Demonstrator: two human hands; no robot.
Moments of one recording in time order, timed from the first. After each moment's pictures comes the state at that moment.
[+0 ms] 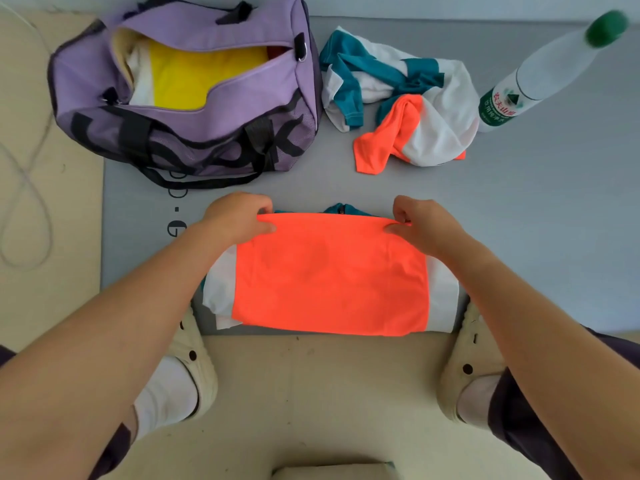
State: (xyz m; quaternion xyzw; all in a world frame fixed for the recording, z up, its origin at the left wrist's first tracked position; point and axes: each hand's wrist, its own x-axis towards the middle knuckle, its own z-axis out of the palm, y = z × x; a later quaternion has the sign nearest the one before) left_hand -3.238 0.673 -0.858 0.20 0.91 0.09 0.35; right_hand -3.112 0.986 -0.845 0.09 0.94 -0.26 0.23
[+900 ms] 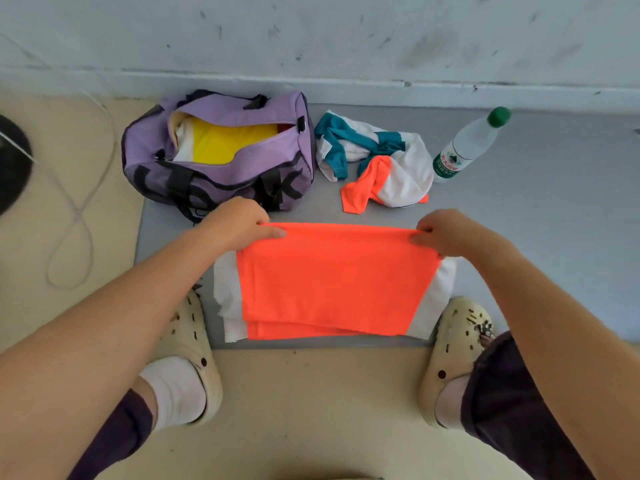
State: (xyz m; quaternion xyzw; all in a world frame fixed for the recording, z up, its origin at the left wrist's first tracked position) left_hand -3.237 0.676 -0.738 0.27 0.91 0.09 0.31; right_hand -3.114 1.015 -0.714 0.14 0.91 -0.12 0.36
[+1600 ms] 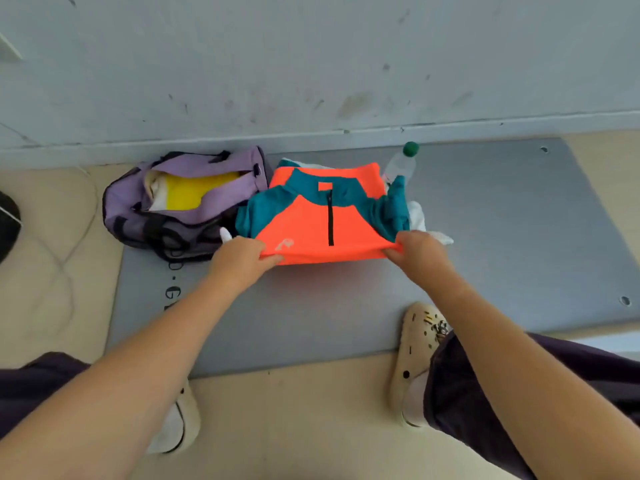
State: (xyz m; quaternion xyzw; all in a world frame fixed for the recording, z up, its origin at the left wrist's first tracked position) left_hand -3.165 0.739 -0.711 0.22 0.96 0.10 0.16; right_hand -3.035 1.034 -0.692 0.21 0.96 -0.14 0.09
